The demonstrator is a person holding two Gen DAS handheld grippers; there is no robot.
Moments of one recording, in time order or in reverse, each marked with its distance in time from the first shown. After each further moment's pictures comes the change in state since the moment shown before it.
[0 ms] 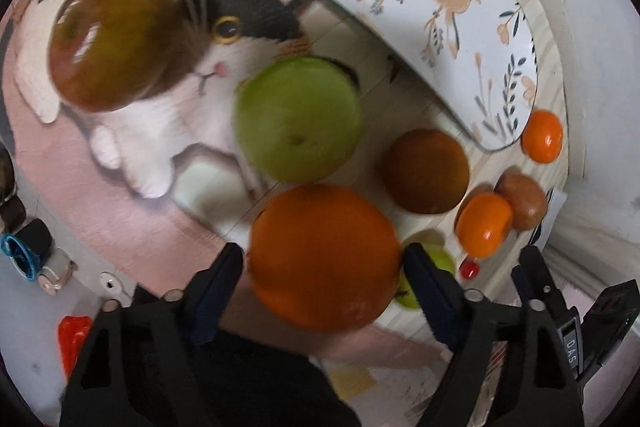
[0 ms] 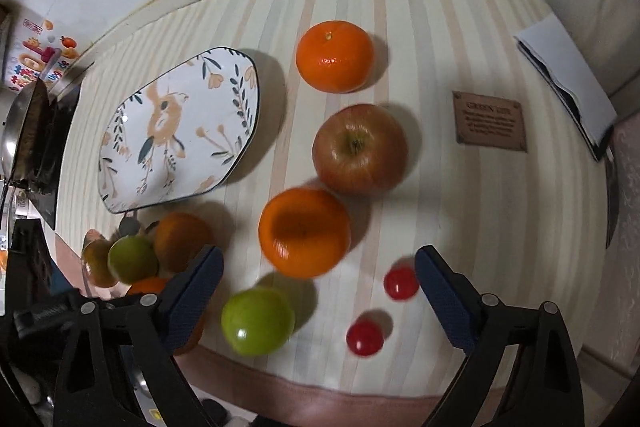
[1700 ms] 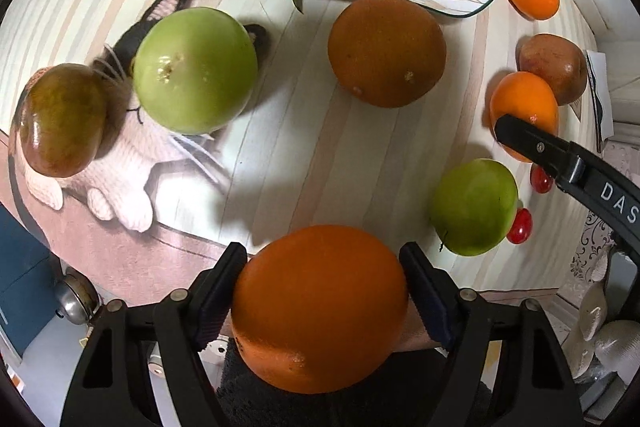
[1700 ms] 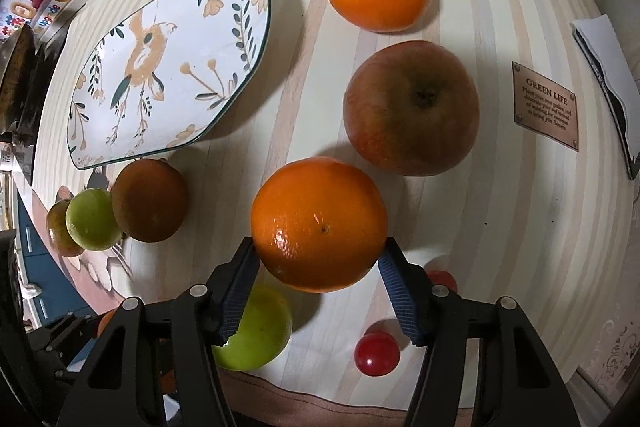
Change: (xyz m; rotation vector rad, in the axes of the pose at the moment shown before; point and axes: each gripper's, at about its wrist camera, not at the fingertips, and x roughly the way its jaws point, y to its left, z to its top) left arm 0.006 -0.044 -0.134 0.457 -0.032 0.271; right arm 0.054 0.036 -0.022 -0.087 0.128 -0.035
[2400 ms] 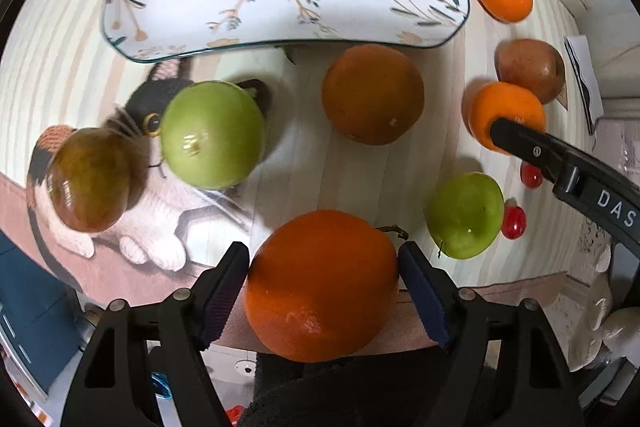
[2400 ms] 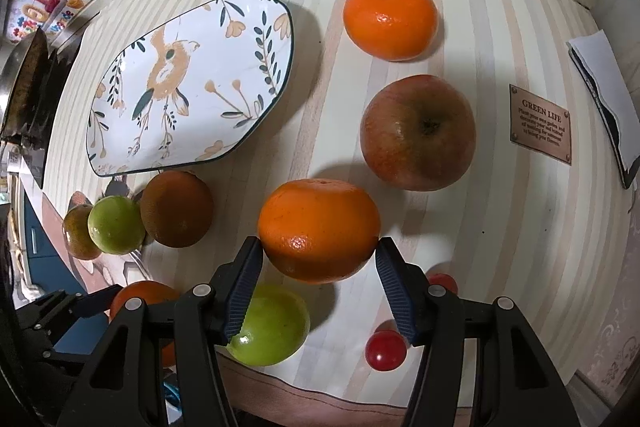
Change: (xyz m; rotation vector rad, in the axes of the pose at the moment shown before) left arm -0.033 -0.006 -0.026 0.132 -0.017 0.012; right arm -0.022 -0.006 0.014 -0.012 -0.027 0.025
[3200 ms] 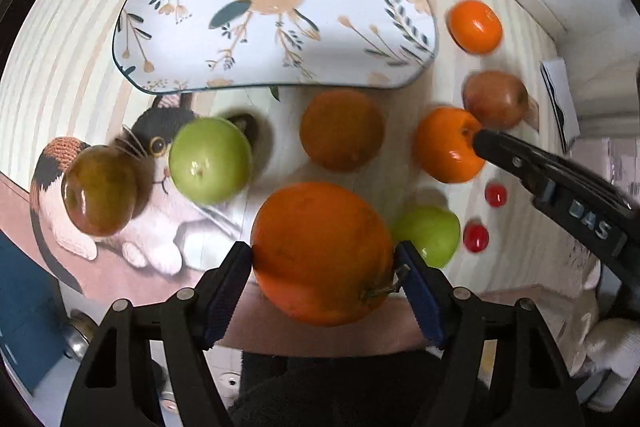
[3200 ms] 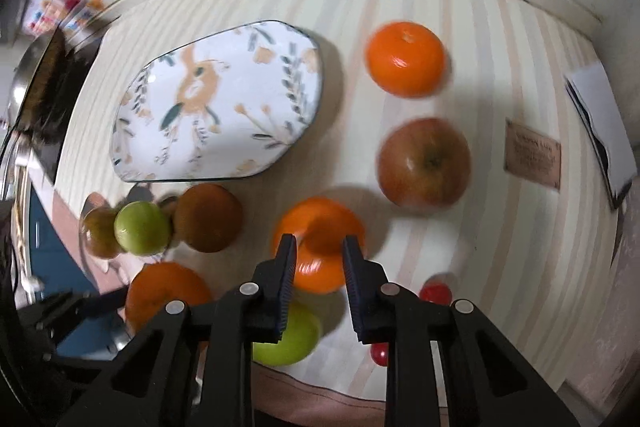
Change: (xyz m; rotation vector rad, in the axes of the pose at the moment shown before) left arm -0.054 0.019 -0.040 -0.044 -0.088 -0.038; right arm -0.031 0.015 0.011 -0.064 -0.038 0.028
